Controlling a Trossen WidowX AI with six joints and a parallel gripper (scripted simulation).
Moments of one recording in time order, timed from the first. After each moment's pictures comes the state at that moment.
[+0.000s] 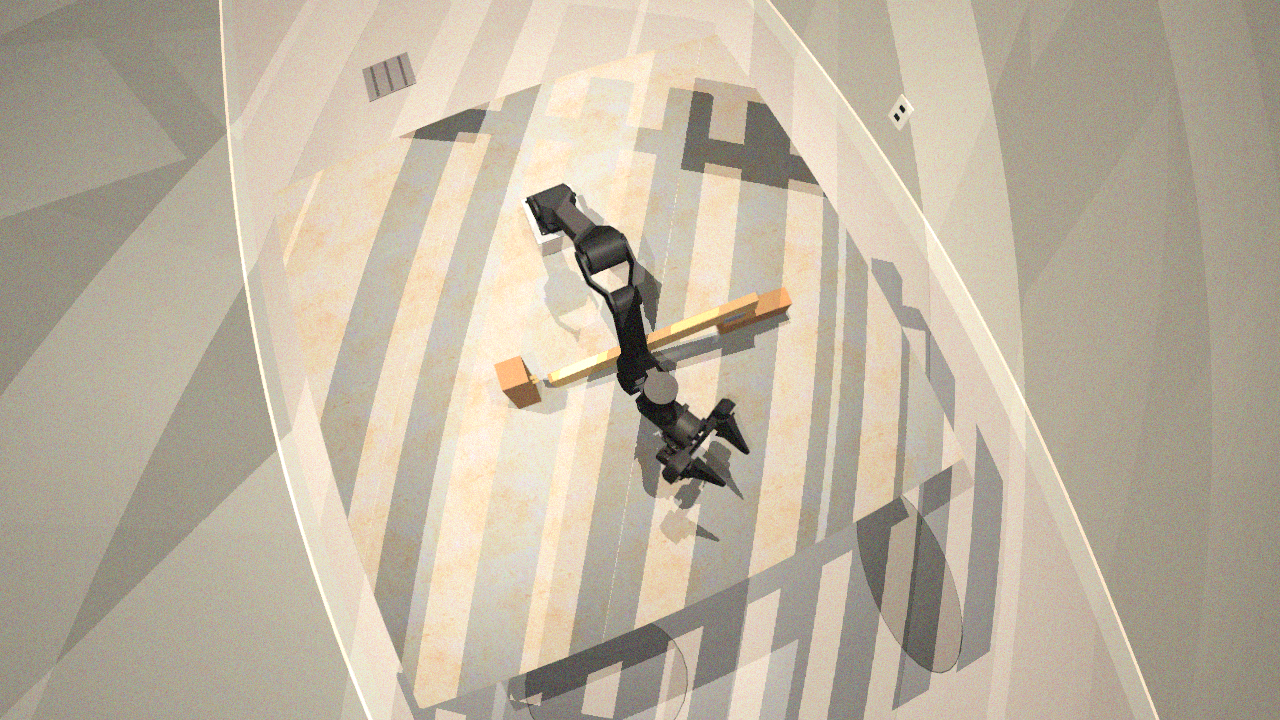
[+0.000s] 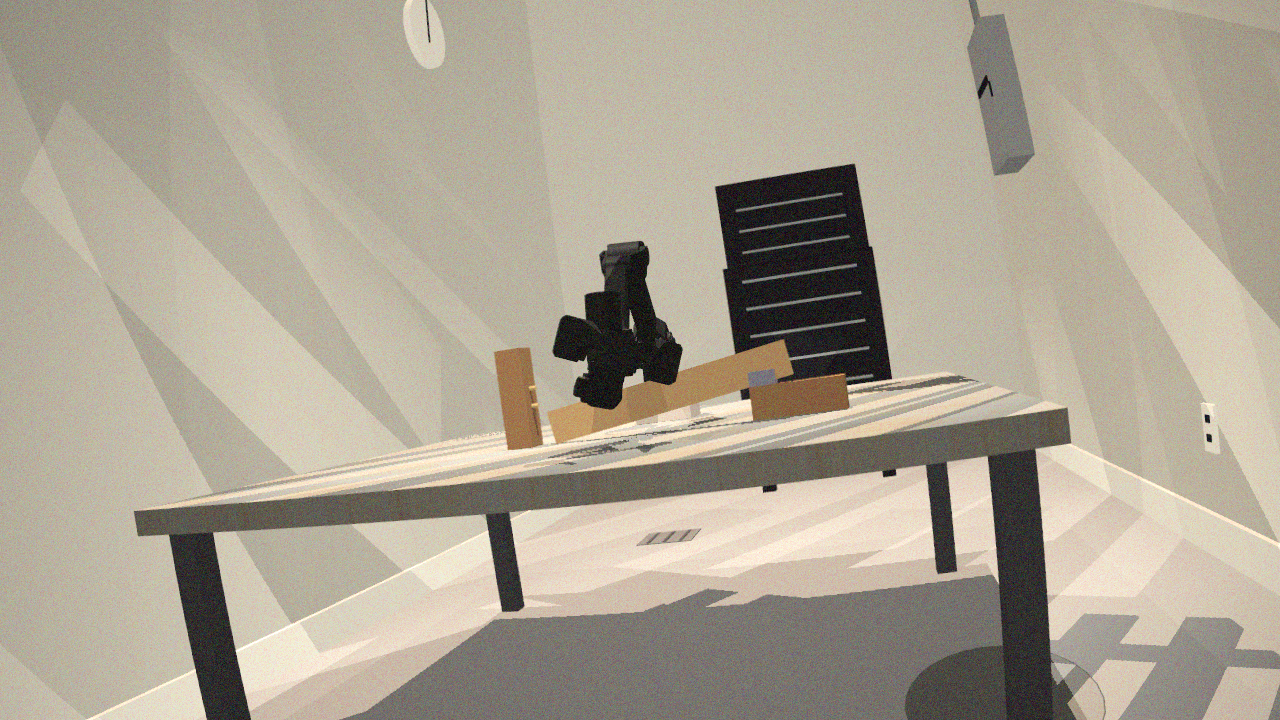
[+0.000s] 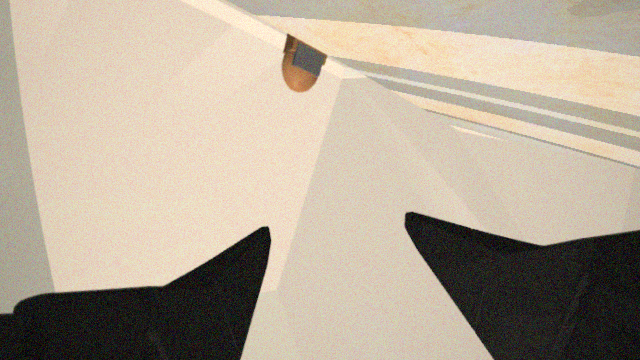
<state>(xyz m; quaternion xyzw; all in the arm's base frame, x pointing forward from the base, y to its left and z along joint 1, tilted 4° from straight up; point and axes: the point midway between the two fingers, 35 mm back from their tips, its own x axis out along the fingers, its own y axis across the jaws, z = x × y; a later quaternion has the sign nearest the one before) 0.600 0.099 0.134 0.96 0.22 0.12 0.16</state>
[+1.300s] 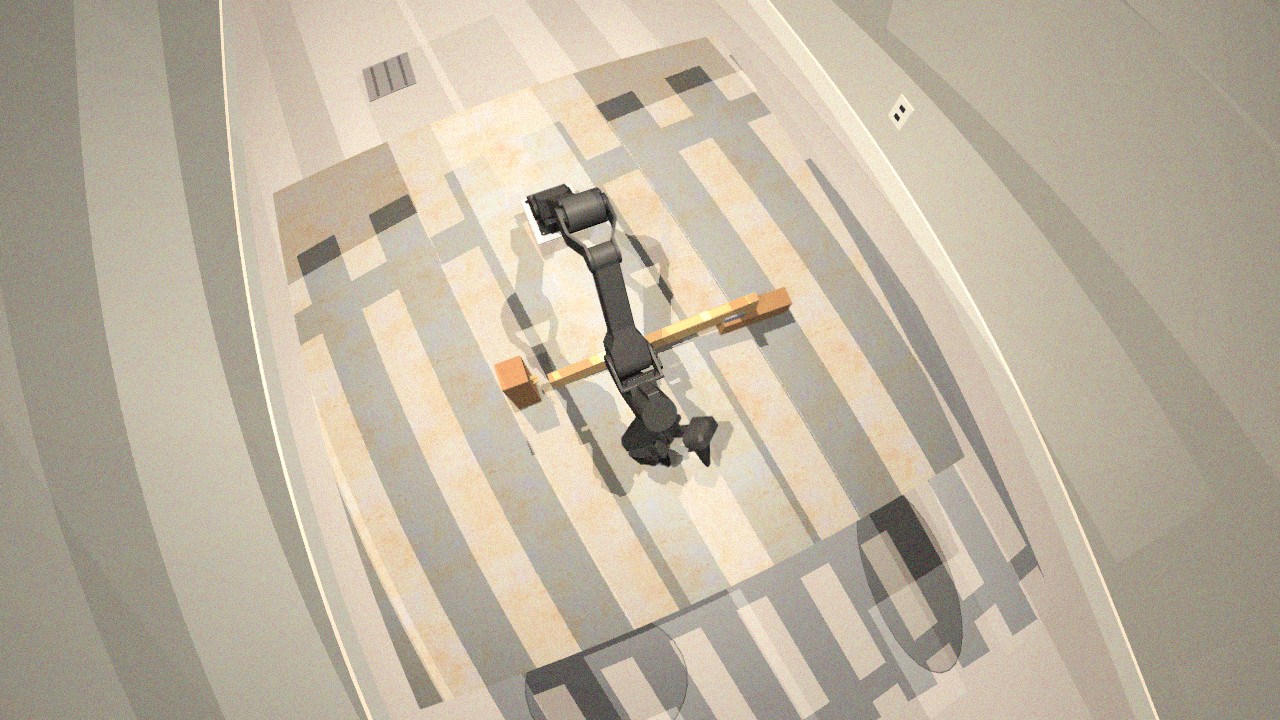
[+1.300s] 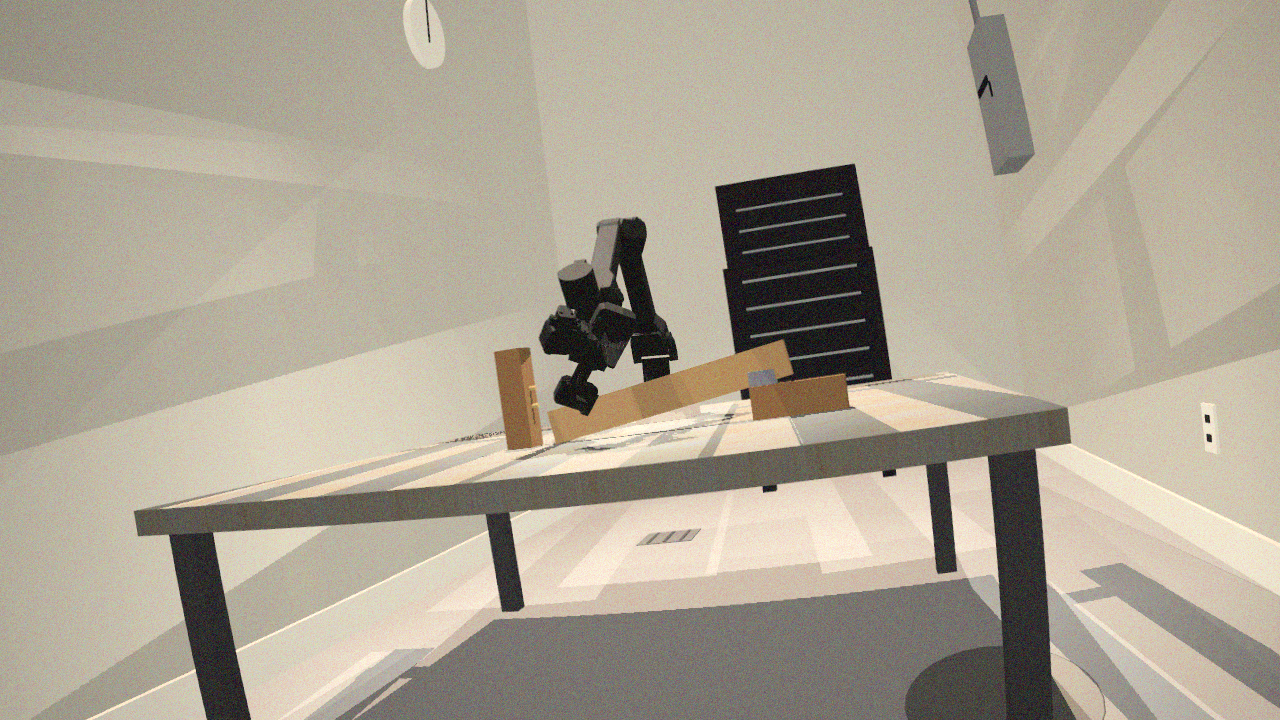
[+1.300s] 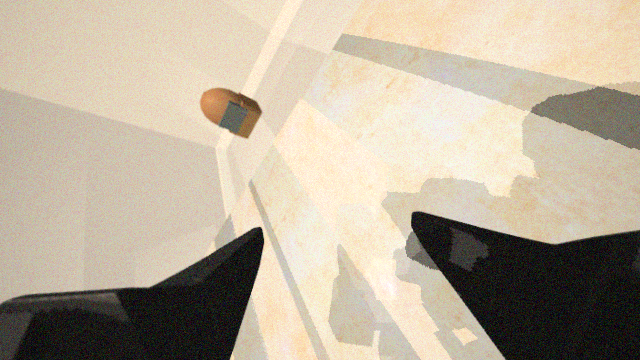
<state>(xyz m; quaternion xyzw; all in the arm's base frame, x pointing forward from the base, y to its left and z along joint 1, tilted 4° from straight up) 0.565 0.041 0.090 0.45 0.30 0.00 0.84</state>
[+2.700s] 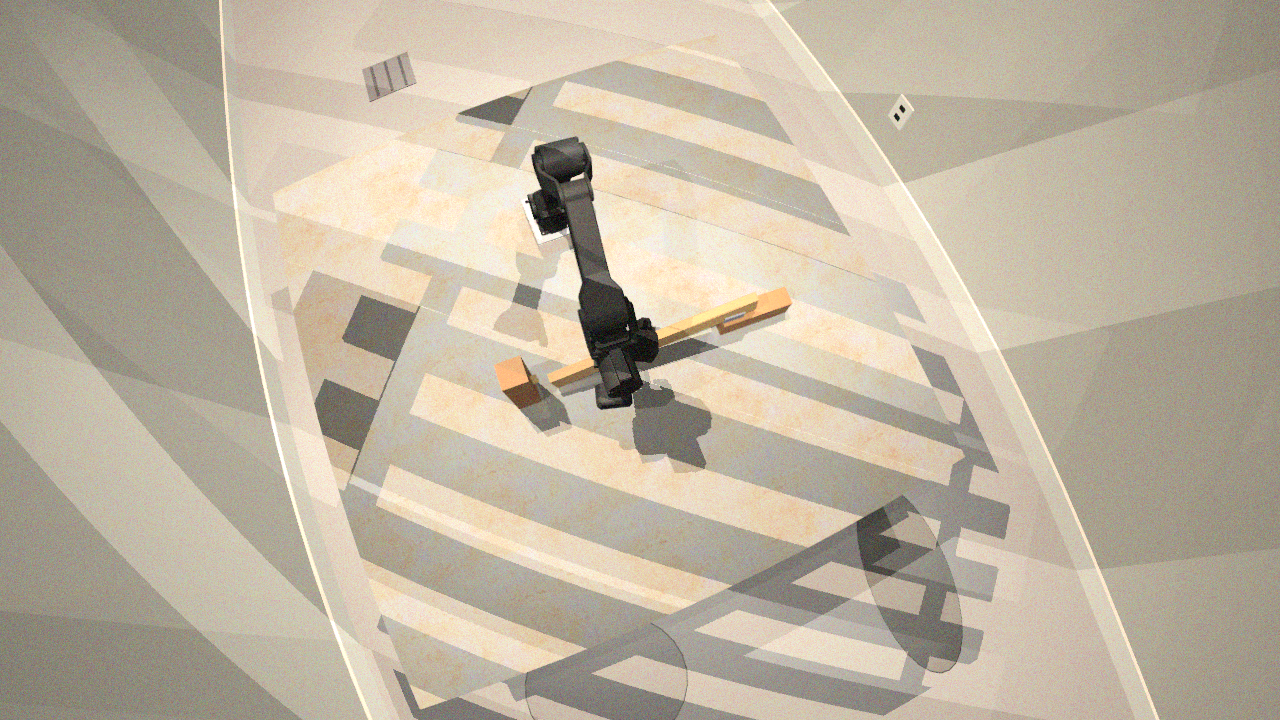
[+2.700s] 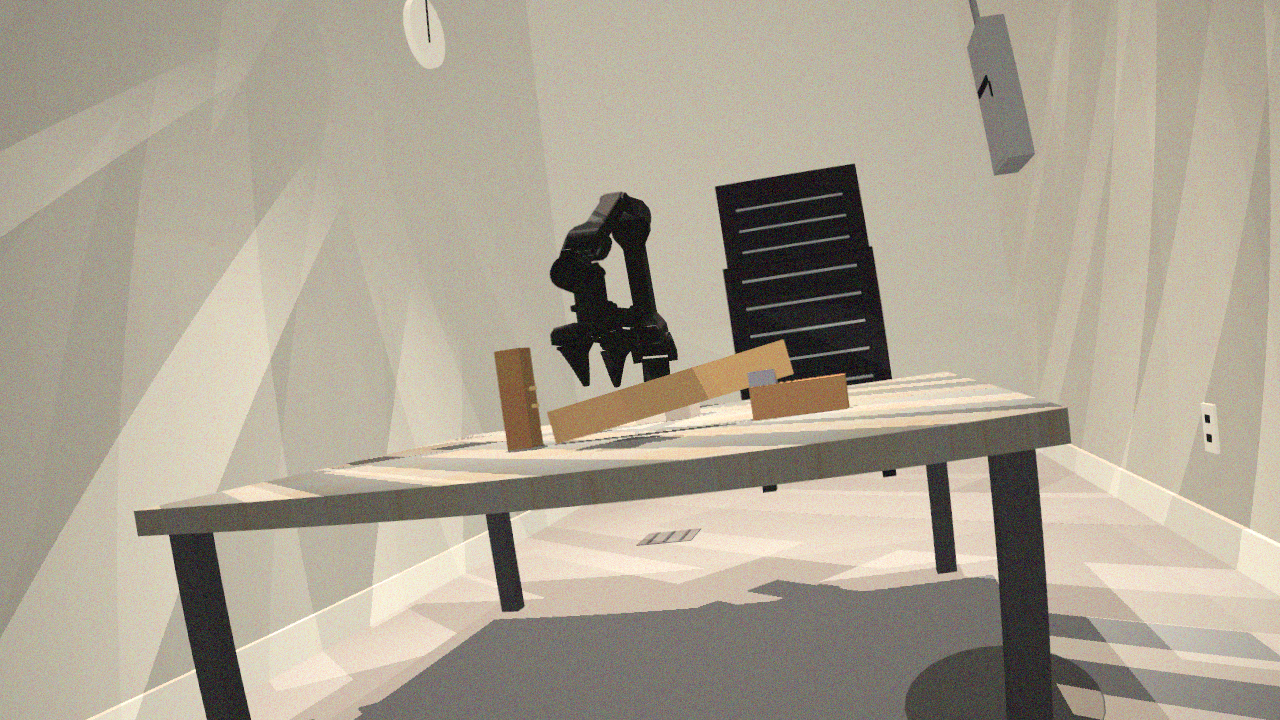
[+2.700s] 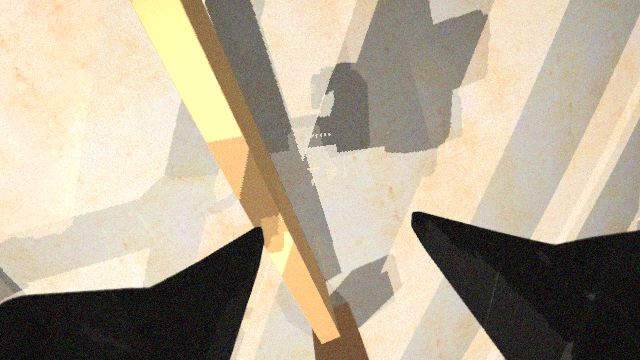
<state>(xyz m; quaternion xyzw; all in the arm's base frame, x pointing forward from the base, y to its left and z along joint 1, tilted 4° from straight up) 0.369 -0.012 0.086 -0.43 0.49 0.40 0.64</state>
